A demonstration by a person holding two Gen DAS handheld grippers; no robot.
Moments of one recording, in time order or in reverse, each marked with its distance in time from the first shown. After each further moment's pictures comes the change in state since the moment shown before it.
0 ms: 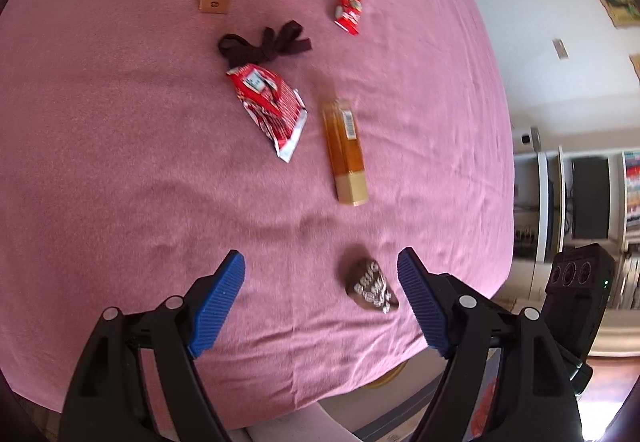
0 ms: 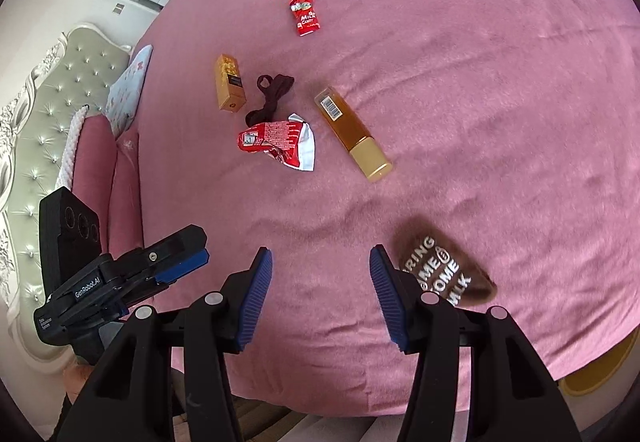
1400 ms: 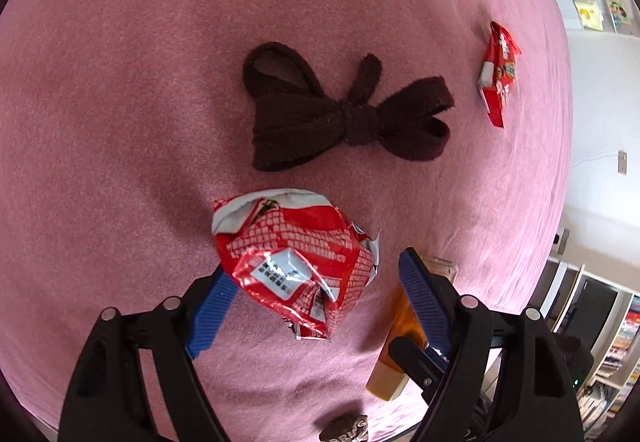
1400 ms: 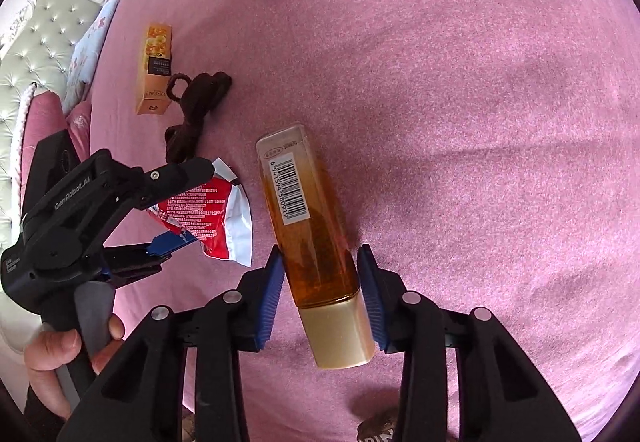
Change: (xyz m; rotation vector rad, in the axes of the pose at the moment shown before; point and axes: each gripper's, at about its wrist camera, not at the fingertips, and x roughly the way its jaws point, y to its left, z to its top) left arm 0.125 0.058 0.120 -0.367 0.049 0.073; right arm 0.118 -0.038 0.100 -0.064 0.177 -0.067
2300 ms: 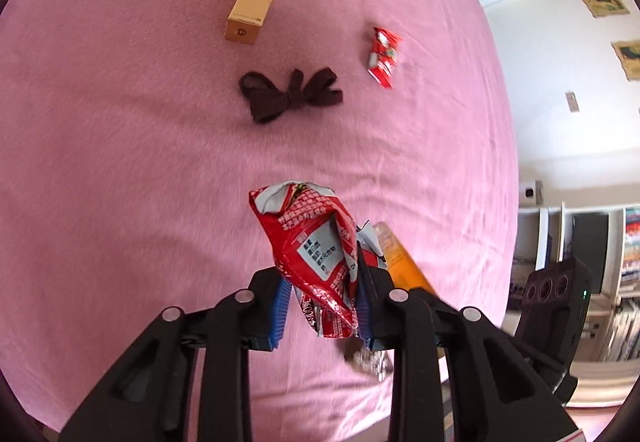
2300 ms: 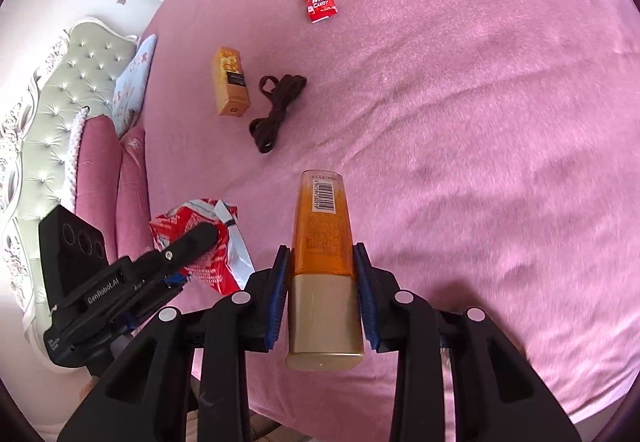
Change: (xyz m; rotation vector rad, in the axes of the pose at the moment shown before) left arm -0.115 0.008 -0.096 0.272 -0.131 -0.105; right arm -0.072 0.034 -0.082 0.098 -0.134 0.170
